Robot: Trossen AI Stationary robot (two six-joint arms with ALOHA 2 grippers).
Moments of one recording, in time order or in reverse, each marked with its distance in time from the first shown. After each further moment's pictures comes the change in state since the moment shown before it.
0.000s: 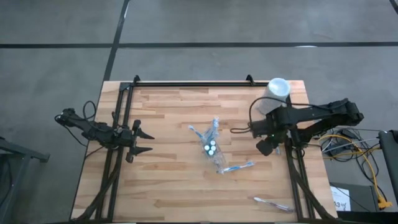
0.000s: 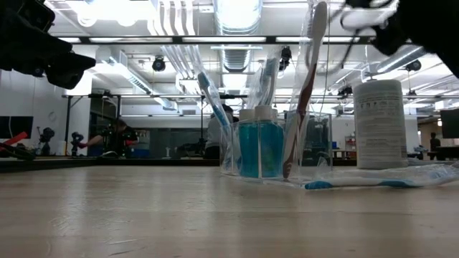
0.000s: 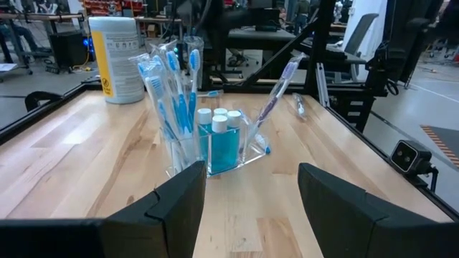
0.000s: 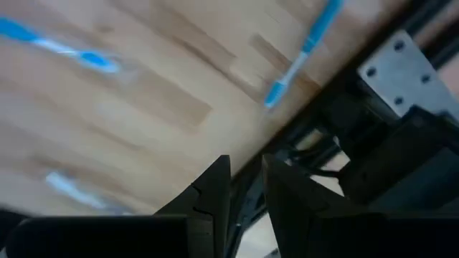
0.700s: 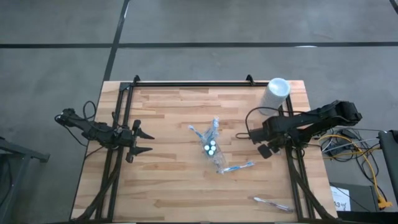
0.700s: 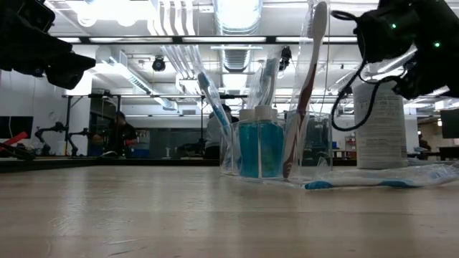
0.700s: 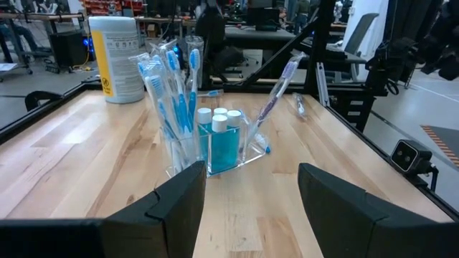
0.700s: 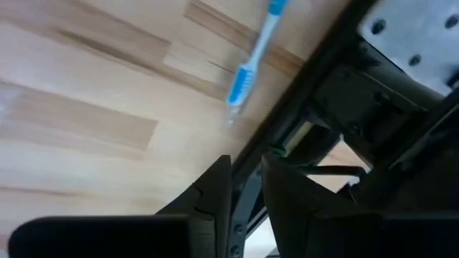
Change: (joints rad) left arm 0.000 0.000 -0.001 0.000 0.000 0.000; right arm -0.001 0.033 -0.308 0.151 -0.044 0.141
